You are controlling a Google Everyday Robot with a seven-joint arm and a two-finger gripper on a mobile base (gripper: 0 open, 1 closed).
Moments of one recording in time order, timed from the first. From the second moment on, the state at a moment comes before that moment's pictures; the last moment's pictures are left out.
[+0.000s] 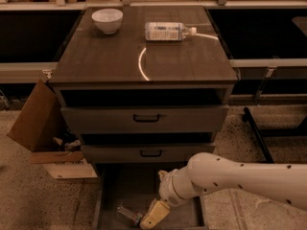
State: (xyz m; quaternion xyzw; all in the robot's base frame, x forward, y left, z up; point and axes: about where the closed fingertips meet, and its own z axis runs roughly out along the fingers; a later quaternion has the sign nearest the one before) arm 0.393 0.004 0.537 -0.53 0.79 0.25 0.20
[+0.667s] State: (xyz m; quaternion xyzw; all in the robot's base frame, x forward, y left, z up) arm 0.437 0.034 0.413 -0.51 0.80 0.23 0.21
